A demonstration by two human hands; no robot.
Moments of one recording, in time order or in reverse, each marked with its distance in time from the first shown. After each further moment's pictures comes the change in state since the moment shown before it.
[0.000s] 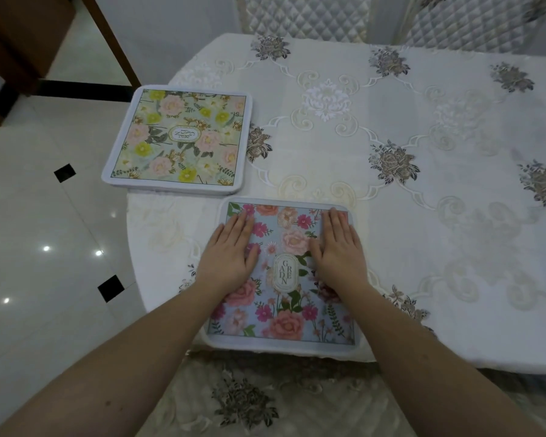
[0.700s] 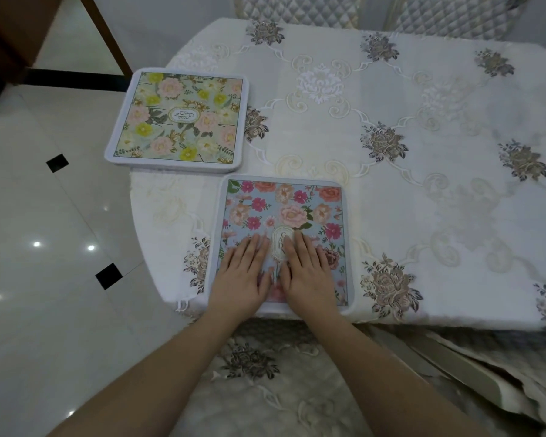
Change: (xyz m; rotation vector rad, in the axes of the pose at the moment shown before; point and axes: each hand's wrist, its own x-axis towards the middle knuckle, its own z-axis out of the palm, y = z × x) left_hand -0.096 0.047 0.019 -0.019 -0.022 0.029; right_hand -0.107 -0.061 0.024 0.020 -0.003 -0.095
